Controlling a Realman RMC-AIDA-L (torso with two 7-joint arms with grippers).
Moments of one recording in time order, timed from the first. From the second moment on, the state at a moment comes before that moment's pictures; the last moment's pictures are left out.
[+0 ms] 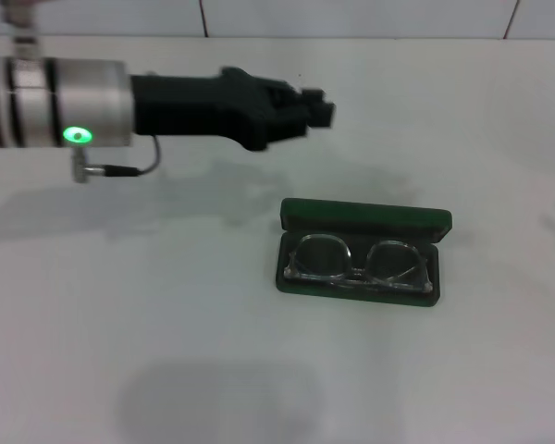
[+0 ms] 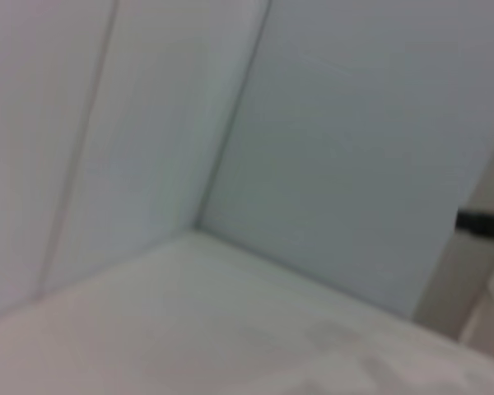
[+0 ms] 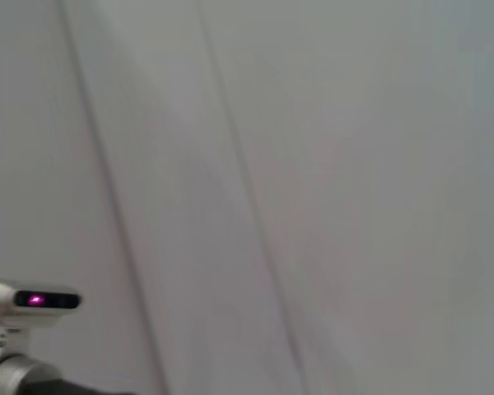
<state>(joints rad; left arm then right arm) -0.74 -2.09 0.89 0.70 1.85 1.52 -1.67 0.22 1.98 -0.24 -0.90 -1.68 -1.97 1.53</state>
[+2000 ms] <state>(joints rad) -0.83 -2.10 1.34 0.45 1.65 1.16 -1.55 0.25 1.99 -0.23 -0.78 -1.87 -1.88 1.38</state>
